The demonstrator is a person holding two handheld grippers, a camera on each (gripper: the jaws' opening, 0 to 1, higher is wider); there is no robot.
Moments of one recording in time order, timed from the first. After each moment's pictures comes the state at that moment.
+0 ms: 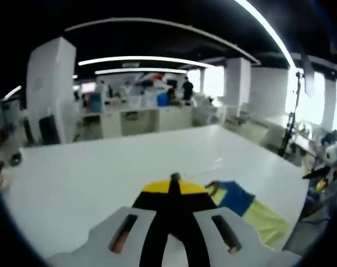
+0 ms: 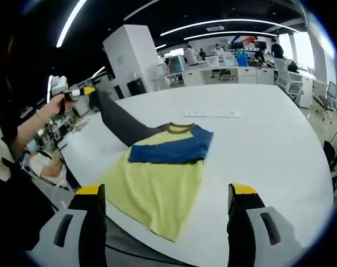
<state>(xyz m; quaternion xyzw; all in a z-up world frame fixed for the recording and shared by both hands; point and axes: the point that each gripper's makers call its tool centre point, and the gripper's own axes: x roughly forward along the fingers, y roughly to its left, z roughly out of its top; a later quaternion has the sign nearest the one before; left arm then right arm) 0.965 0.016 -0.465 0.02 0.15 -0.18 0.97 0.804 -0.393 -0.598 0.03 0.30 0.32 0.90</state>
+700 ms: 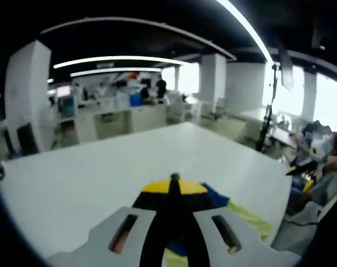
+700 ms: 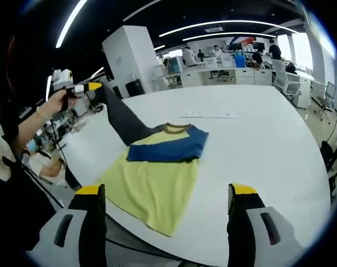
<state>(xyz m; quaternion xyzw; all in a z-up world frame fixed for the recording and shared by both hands) 0.961 -0.078 -0.466 0.03 0.16 -0.26 0.95 0.796 -0.411 -0.593 0.03 0.30 0.31 0.90</state>
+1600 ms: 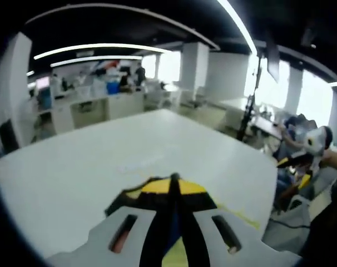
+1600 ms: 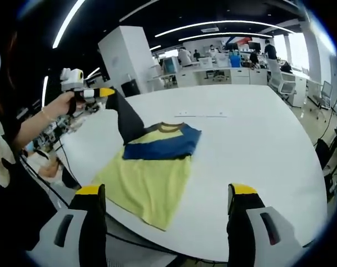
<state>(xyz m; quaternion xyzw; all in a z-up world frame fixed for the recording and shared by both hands) 0.962 -0.165 -0.509 0.02 0.20 -0.34 0.92 0.789 -0.429 -0.591 0.03 0.30 0.29 0.91</state>
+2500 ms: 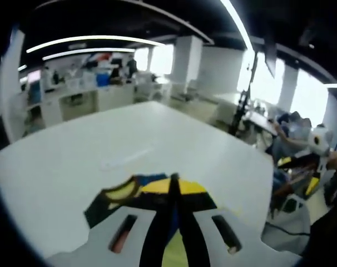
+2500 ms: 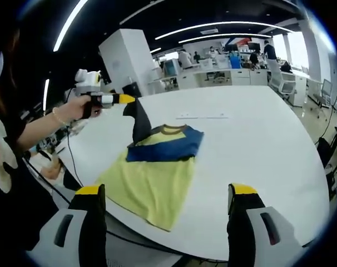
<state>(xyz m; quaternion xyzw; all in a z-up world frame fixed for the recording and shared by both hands) 0.972 -0.218 -0.539 0.02 0.23 -0.37 0.90 0.783 -0.423 -0.587 0.04 0.29 0.30 0.91</state>
